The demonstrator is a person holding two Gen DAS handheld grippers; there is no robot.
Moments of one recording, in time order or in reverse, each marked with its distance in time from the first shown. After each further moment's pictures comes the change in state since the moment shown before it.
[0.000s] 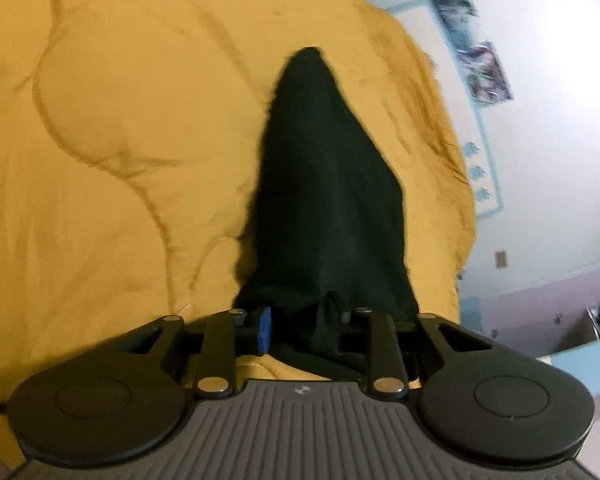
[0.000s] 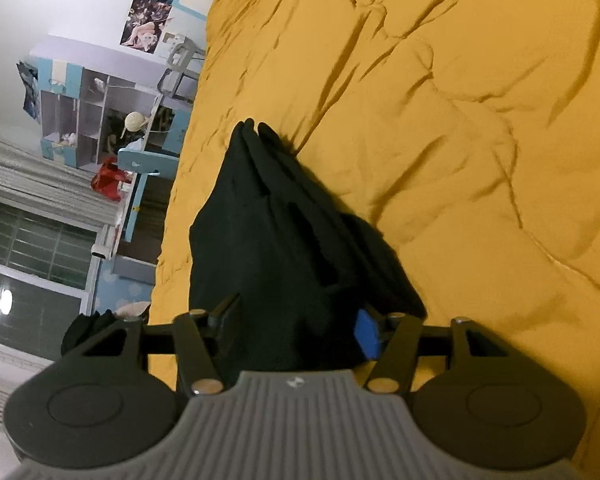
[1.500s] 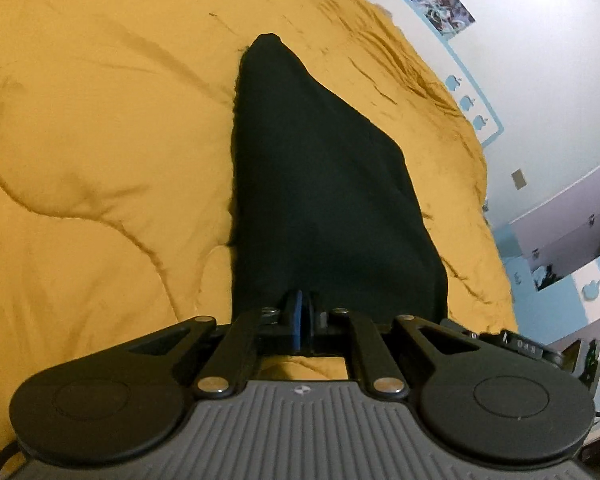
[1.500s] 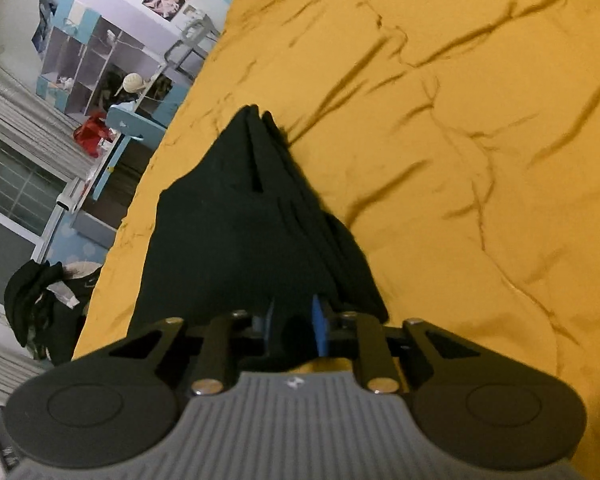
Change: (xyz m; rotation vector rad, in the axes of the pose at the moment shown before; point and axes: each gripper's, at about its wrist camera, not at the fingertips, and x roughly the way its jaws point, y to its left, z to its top) left arm 0.000 -0.010 -0.006 0.300 0.053 0.072; right arm -0.018 0.005 -0.008 -0.214 -0.027 -0.103
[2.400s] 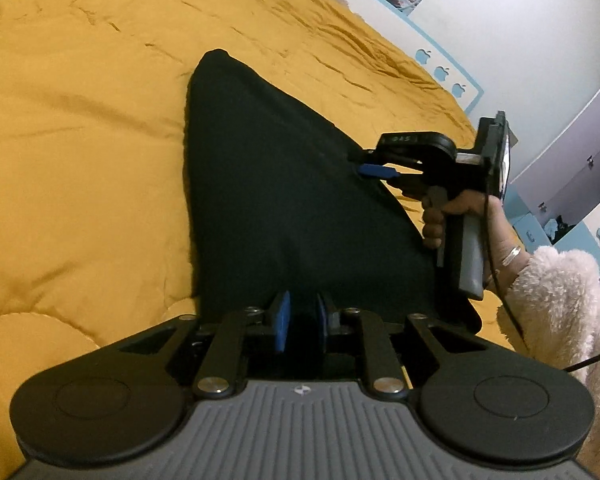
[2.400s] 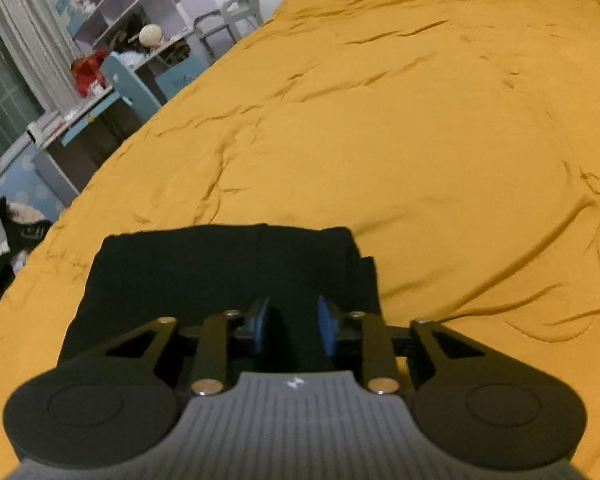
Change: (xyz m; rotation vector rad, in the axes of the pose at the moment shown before) left arm 0.008 -0.032 0.003 0.229 -0.011 0.041; right arm 0.184 0.086 0.130 -0.329 -0.063 -0.141
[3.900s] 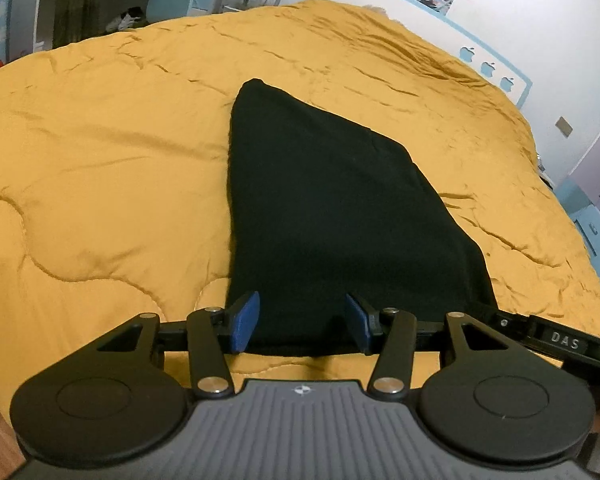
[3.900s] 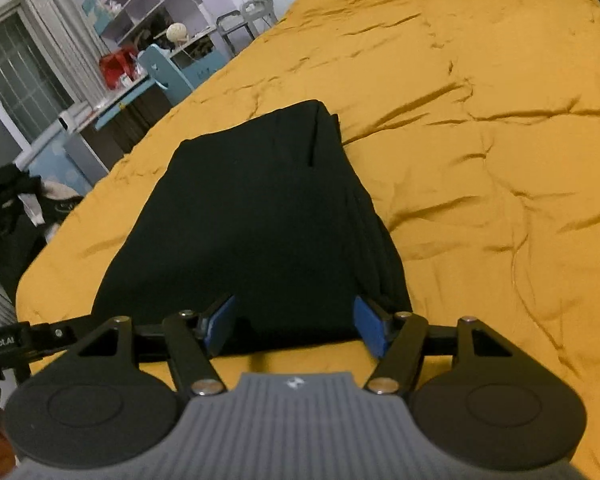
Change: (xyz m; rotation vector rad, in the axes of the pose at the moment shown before) left arm -0.042 -0.041 -0.016 0.045 -0.043 0.248; right arm -0.197 0.001 -0.163 -0.058 0.016 0.022
